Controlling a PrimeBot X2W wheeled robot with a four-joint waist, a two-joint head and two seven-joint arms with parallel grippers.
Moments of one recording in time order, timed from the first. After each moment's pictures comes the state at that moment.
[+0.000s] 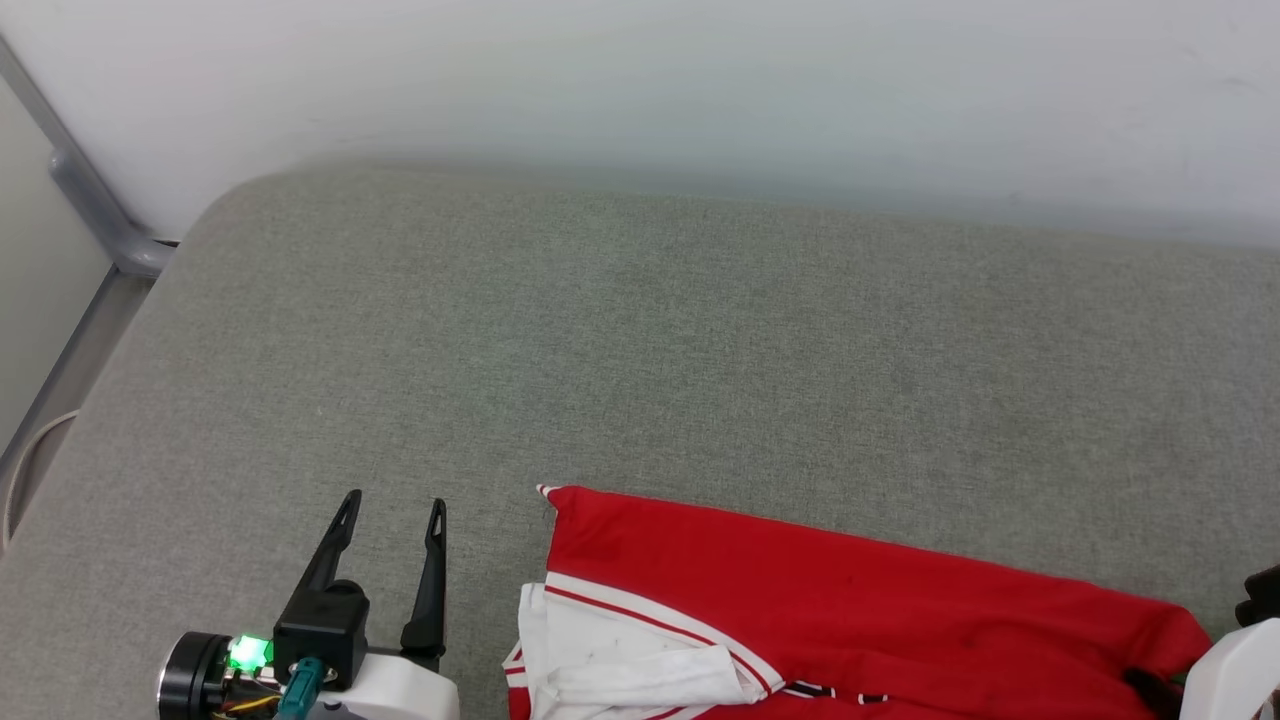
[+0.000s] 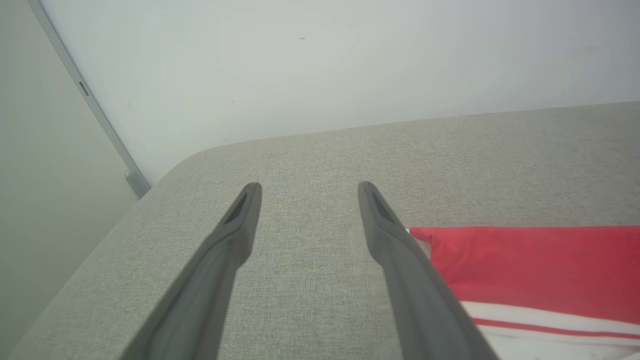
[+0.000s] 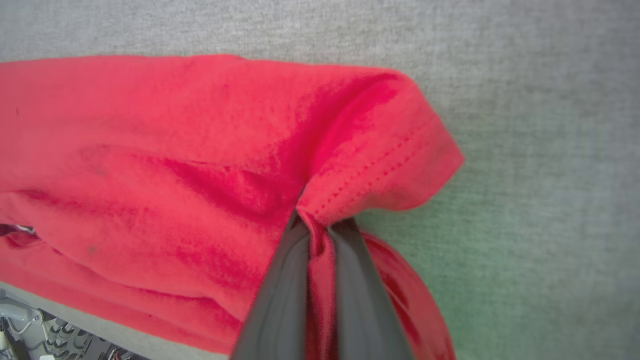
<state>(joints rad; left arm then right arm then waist) -0.05 0.45 -0.49 0.03 -0.37 0.38 -0.26 -0.03 -0.42 0.00 0.40 0.65 0.13 0.60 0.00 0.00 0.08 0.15</state>
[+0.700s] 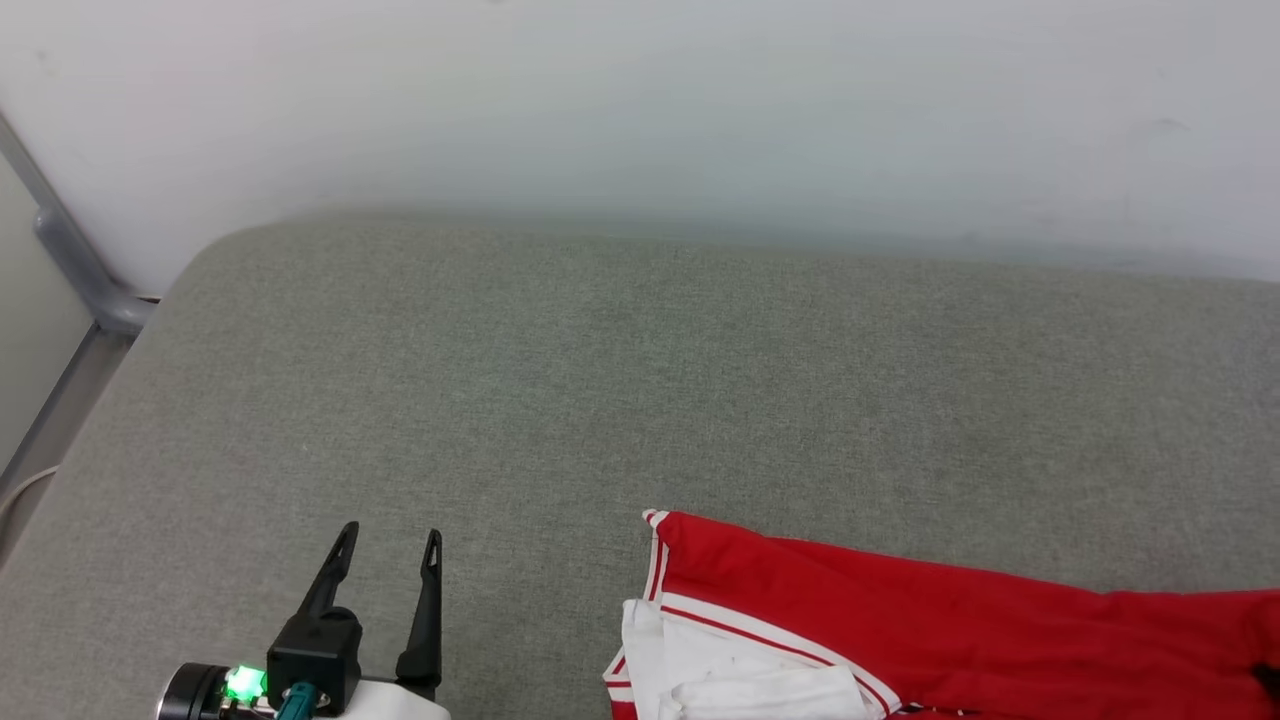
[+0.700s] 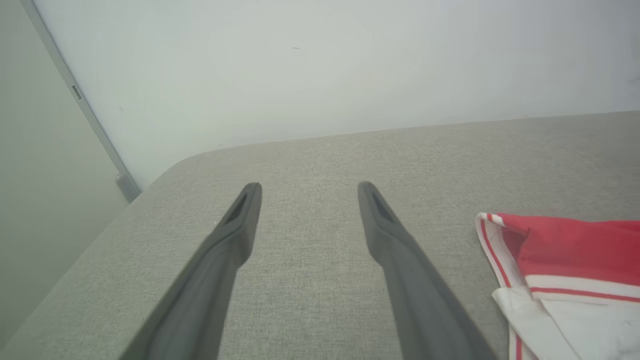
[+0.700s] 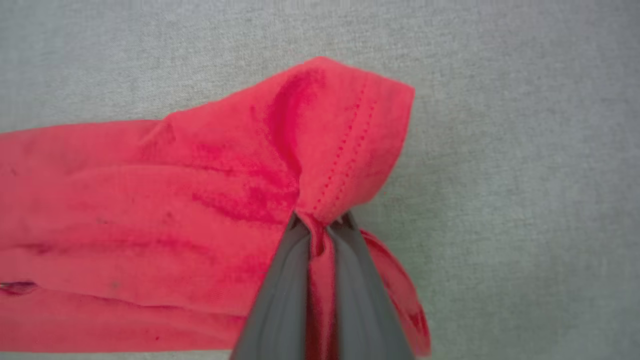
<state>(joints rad) 0.00 0.43 -0.46 0.03 -0.37 0.35 -0.26 -0.04 -0.52 -0.10 0.51 0.64 0.13 0.46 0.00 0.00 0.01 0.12</state>
